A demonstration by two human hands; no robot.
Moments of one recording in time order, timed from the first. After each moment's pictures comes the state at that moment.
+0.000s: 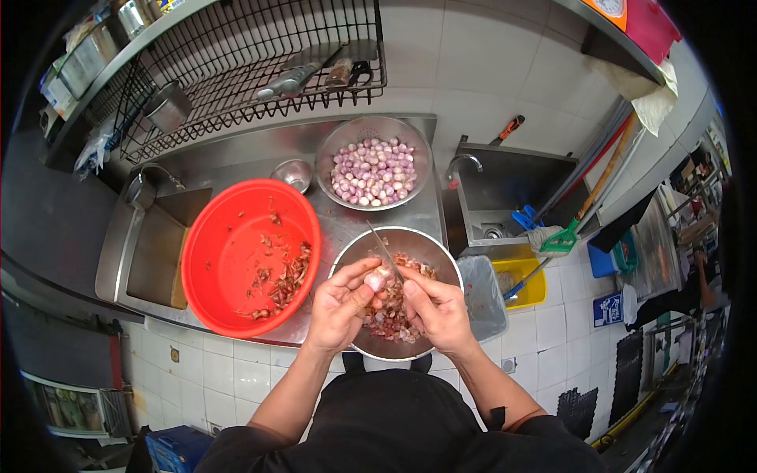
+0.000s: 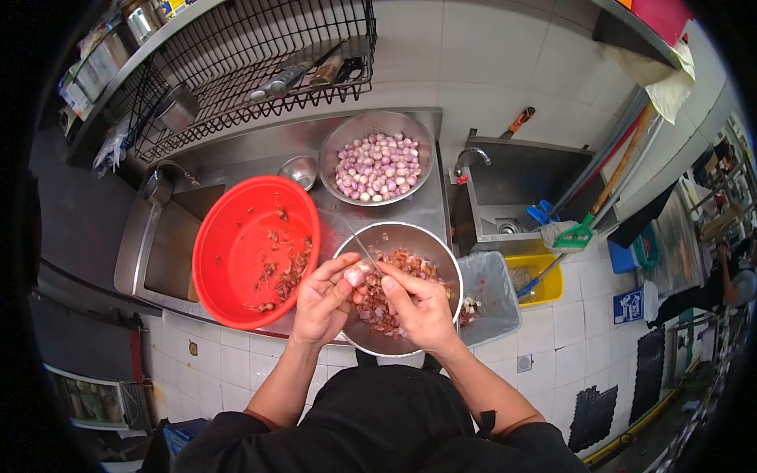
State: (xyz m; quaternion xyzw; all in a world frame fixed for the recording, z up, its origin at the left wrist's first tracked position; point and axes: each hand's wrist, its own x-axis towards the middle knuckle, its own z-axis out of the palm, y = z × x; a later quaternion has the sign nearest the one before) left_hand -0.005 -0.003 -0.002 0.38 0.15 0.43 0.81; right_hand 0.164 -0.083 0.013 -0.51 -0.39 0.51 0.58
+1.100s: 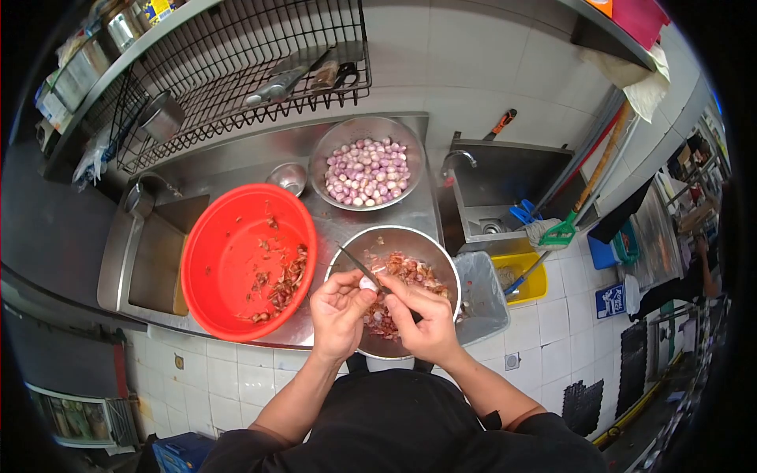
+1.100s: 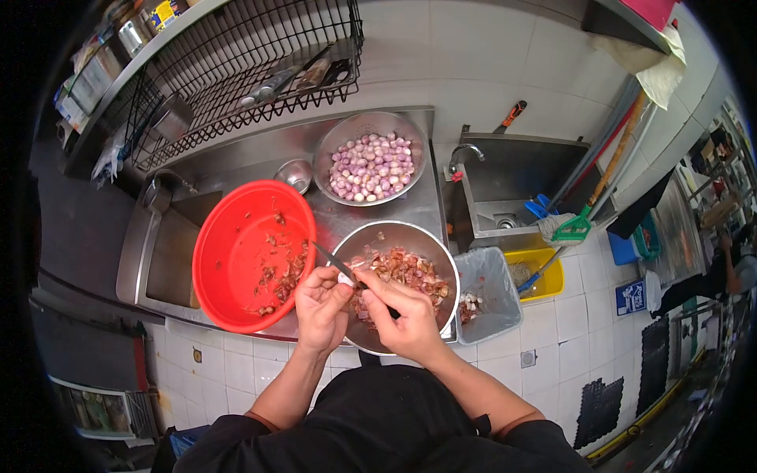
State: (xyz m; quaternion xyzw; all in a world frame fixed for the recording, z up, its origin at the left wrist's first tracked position) left_hand 0.008 -0.019 -0.009 0.39 0.15 0.53 0.74; right_hand 0.151 -0.089 0.012 -0.51 -0.58 0.29 0.56
